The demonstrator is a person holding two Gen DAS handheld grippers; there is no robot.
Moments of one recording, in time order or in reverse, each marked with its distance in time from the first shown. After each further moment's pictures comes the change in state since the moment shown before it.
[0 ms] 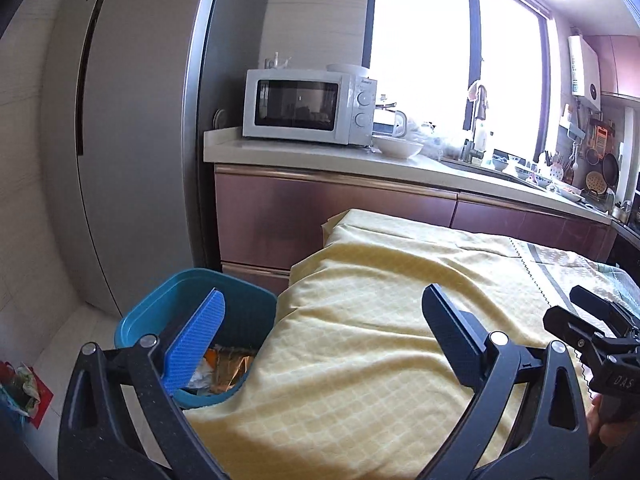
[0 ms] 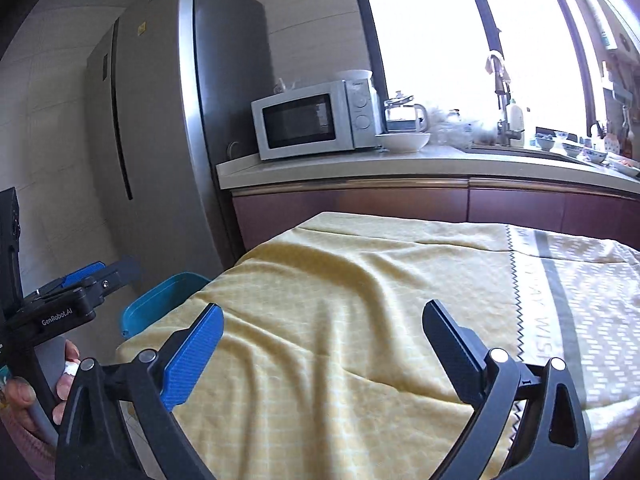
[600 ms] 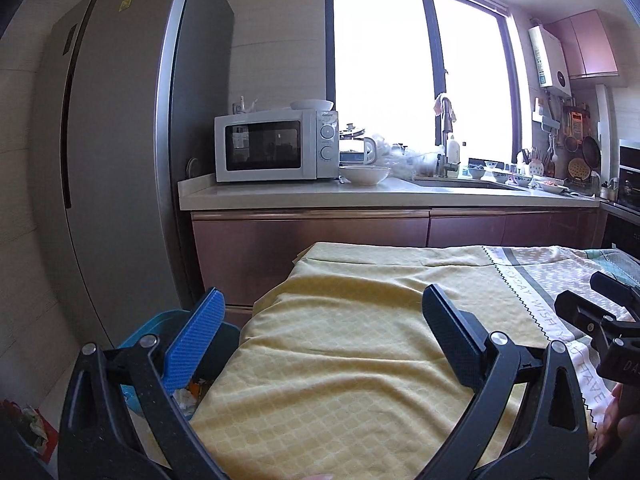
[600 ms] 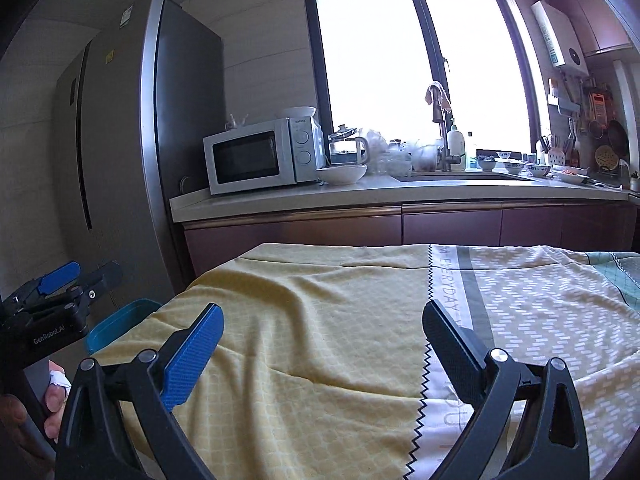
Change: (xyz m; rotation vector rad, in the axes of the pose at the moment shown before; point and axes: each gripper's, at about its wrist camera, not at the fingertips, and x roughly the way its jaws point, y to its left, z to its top) left arm -0.028 -0.061 0.003 0.108 -0.122 -0.038; right arm -0.050 -0.033 -0.007 0.033 -0.122 -0.170
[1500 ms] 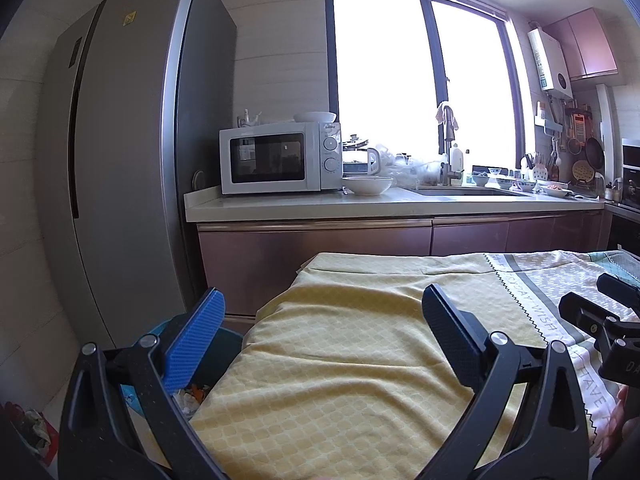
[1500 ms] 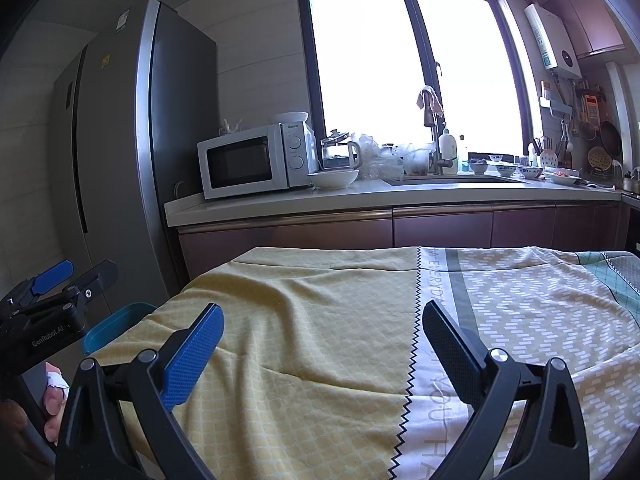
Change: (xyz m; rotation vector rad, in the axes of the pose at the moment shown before) left arm -0.009 -0.007 -0.001 0.015 -0.043 0.030; right arm -0.012 -0.006 0.001 0.009 -0.013 -0.018
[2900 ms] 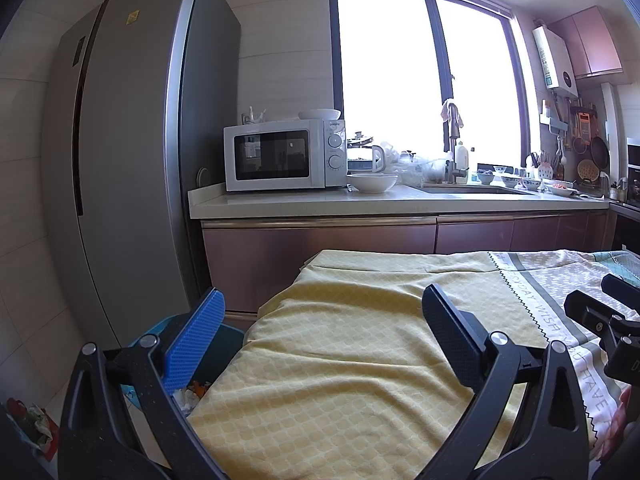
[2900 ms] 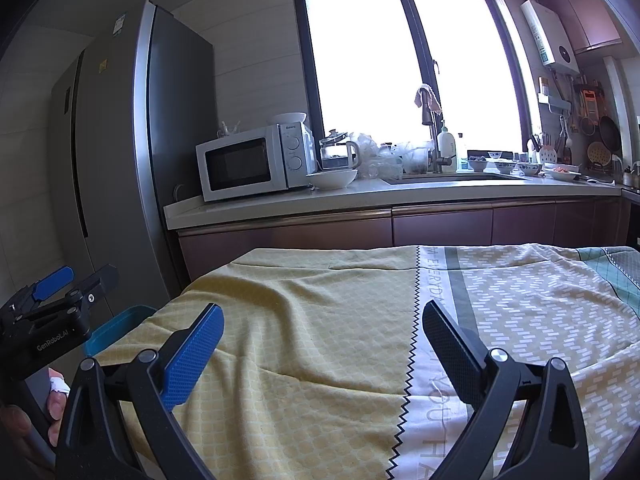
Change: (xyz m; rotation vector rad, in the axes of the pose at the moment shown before) left arm 0.001 -0.003 -0.001 -0.001 0.008 0.017; right arm 0.003 -0.005 0.002 0.014 0.002 0.008
